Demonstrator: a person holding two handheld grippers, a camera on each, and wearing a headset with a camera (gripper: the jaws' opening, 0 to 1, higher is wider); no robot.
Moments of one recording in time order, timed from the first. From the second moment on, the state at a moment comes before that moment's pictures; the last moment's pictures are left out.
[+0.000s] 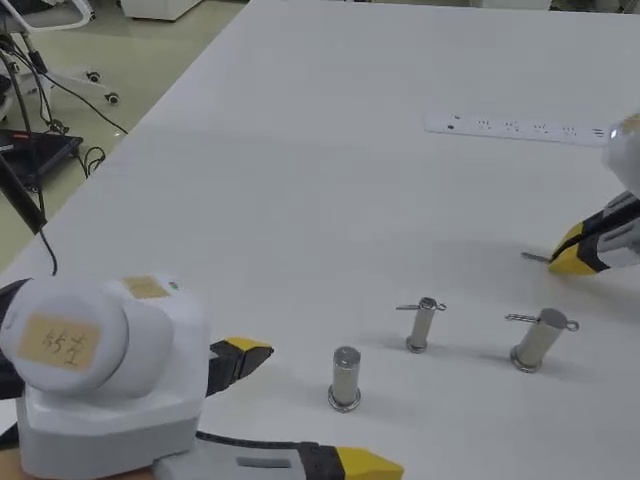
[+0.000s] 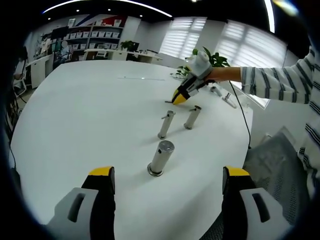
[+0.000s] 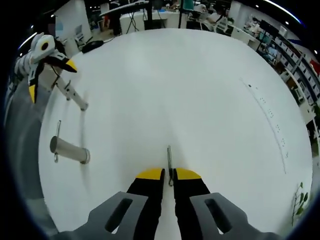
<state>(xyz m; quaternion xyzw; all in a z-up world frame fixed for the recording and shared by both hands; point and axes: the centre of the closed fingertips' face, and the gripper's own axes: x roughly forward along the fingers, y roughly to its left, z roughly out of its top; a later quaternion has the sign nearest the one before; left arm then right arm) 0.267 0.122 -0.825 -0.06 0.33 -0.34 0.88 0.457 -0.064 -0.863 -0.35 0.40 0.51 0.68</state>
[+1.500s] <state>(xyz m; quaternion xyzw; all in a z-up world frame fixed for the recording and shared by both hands) 0.276 0.110 -0.788 -0.10 0.28 -0.37 0.88 0.449 -0.079 -0.820 -0.37 0.37 0.48 0.70</state>
